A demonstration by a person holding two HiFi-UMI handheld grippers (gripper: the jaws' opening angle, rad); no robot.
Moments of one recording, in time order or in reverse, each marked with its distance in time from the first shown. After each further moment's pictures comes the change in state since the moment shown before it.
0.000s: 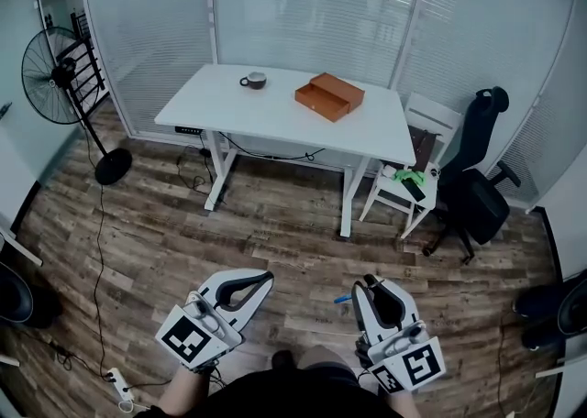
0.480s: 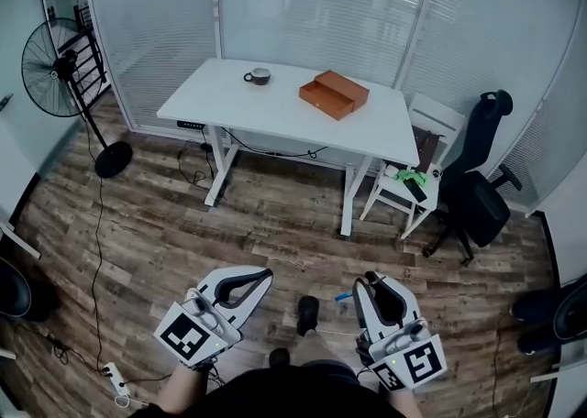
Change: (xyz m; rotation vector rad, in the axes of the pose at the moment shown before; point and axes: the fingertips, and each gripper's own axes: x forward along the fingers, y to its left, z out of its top) left arm -0.001 0.009 -0.003 -0.007 0.000 0.018; right arm 0.011 -0.002 0.000 -0.007 0.010 0.019
